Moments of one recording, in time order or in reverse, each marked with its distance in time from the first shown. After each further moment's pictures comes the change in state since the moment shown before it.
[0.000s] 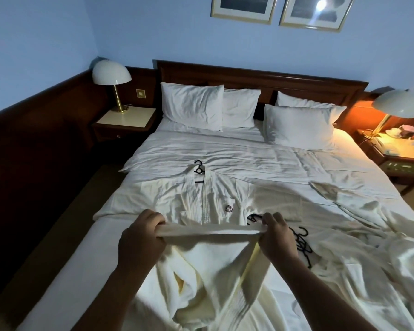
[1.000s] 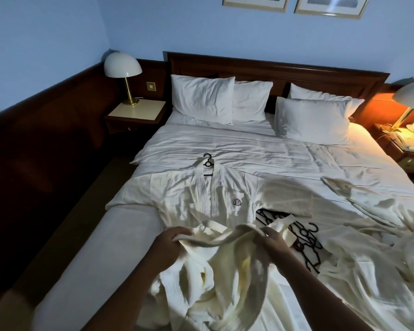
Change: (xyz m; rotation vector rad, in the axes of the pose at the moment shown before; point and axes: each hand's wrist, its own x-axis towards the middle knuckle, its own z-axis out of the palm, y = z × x) left_hand -0.026 -0.023 0.059 -0.534 -0.469 -0.426; right_hand -0.018 0.003 0.027 0.721 -0.469 0.429
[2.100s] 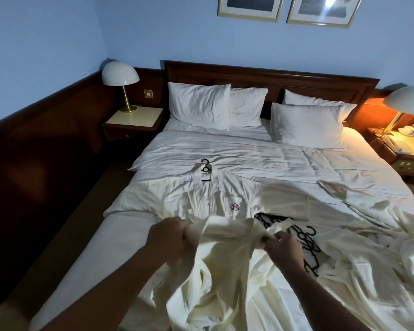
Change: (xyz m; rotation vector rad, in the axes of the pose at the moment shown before) left_hand 0.008 0.062 -0.022 0.890 0.071 0.273; right_hand -0.019 -0.005 -0.011 -0.416 0.428 -0.098
